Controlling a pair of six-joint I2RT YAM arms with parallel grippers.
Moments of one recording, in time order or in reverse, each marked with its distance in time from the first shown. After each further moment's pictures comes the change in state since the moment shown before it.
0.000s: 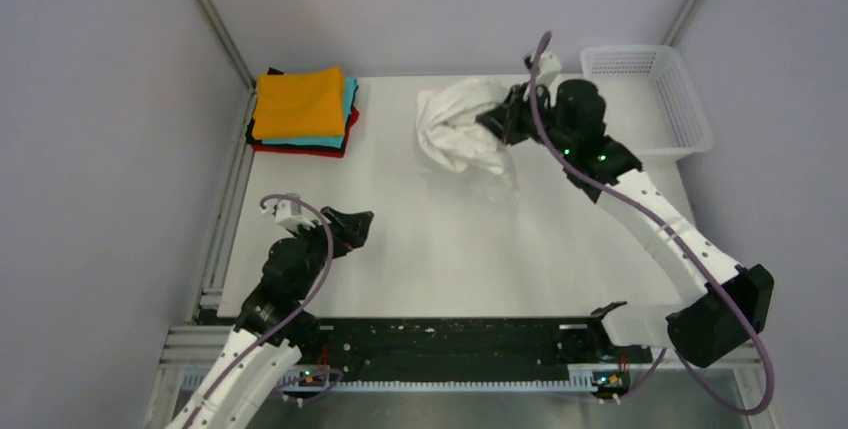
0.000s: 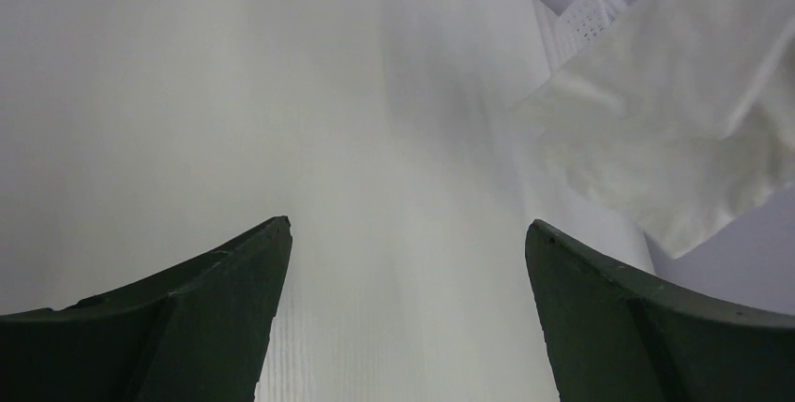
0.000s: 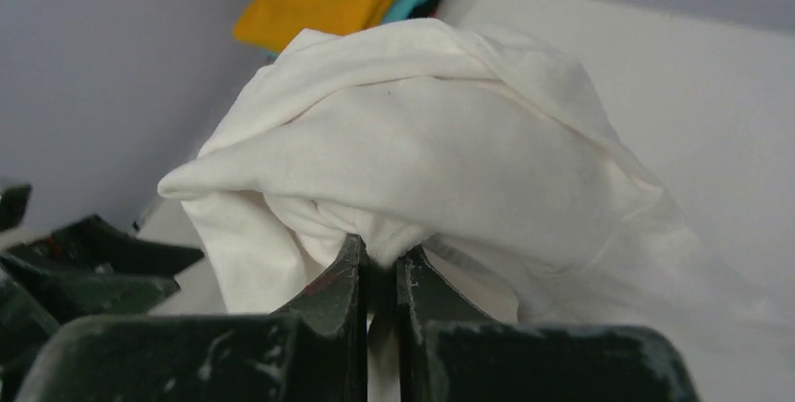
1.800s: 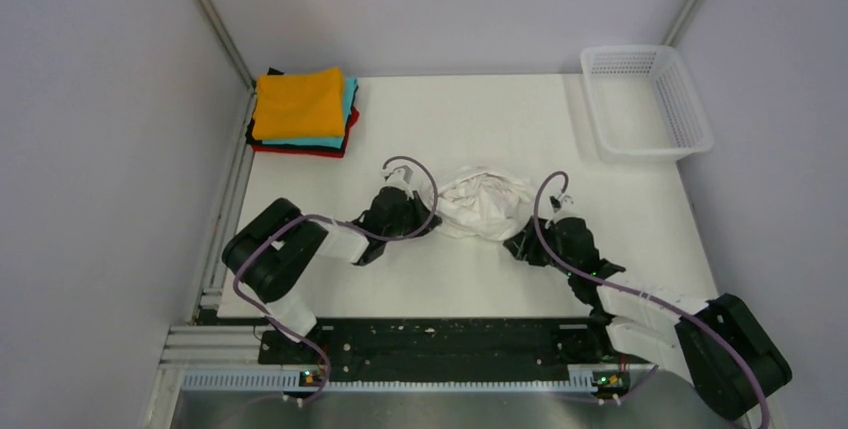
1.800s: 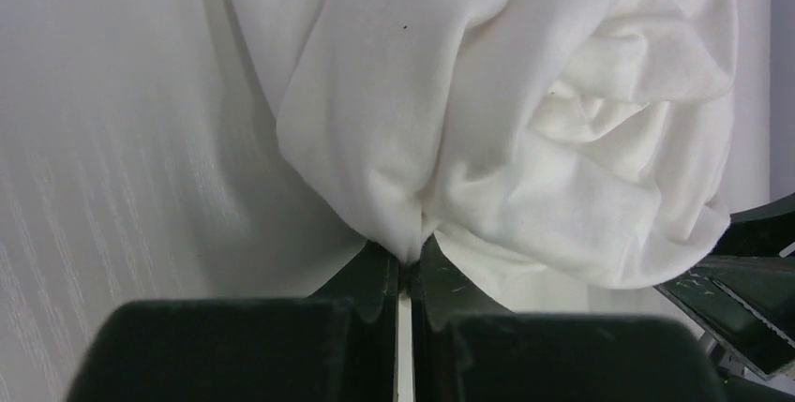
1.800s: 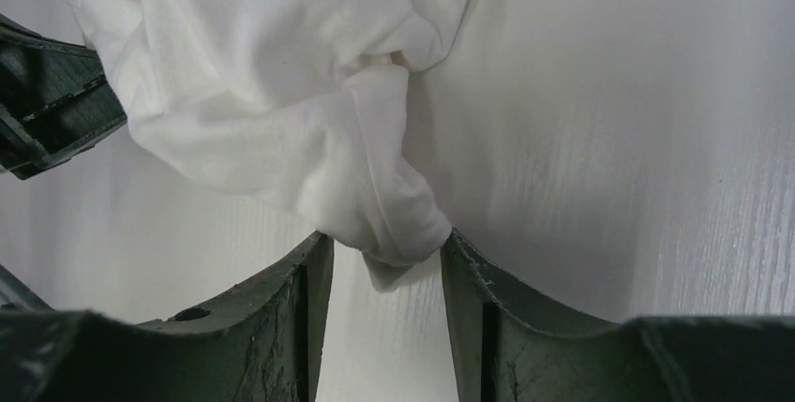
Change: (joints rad) left arm -0.211 1.440 0.272 0.819 0.206 -0.024; right arm 0.032 -0.283 -1.190 0.486 0.174 0.382
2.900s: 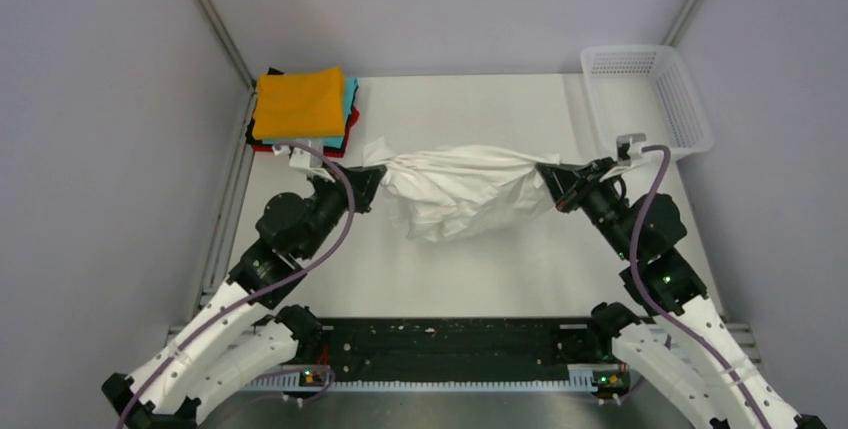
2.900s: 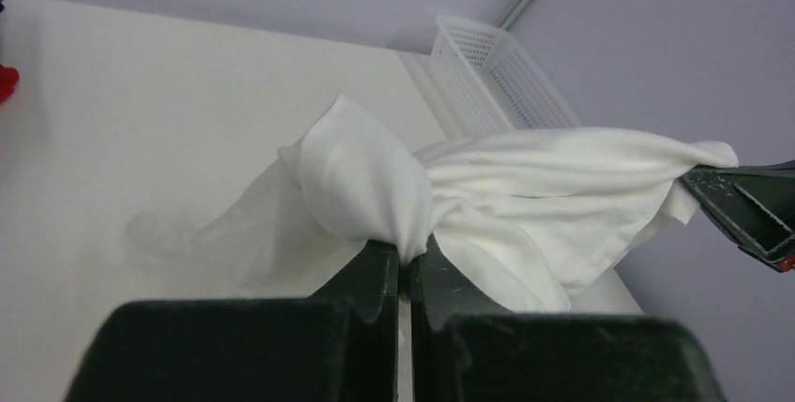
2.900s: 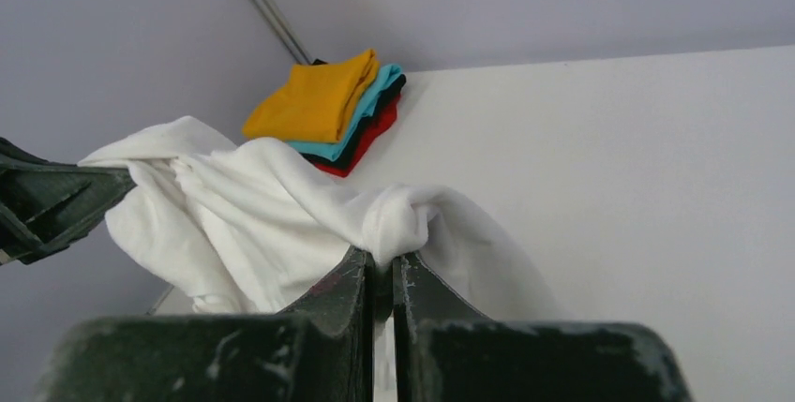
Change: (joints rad) left arm -0.004 -1.012 0.163 -0.622 -0.220 0.263; right arm 0.002 -0.458 0.555 -0.375 0.061 -0.235
